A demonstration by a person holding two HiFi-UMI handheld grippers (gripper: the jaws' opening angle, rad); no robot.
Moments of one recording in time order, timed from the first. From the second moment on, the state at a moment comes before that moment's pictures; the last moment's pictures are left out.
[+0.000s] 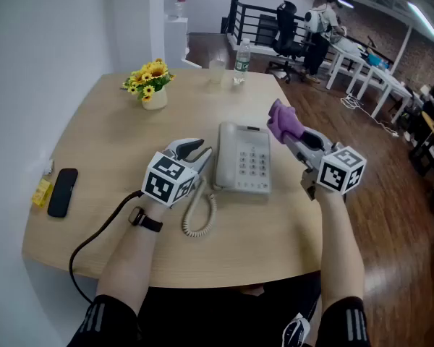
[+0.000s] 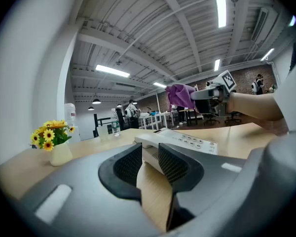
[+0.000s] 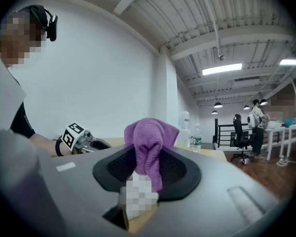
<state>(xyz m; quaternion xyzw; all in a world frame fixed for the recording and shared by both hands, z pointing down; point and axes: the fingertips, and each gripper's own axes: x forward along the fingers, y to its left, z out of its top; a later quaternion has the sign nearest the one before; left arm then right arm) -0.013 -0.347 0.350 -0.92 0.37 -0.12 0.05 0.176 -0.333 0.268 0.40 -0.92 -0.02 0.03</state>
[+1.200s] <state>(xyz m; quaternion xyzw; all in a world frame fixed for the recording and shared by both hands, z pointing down) -0.014 -0.349 0.354 -0.91 0.38 -0.13 0.06 0.130 -0.440 0.365 0.33 -0.87 0.04 0.38</state>
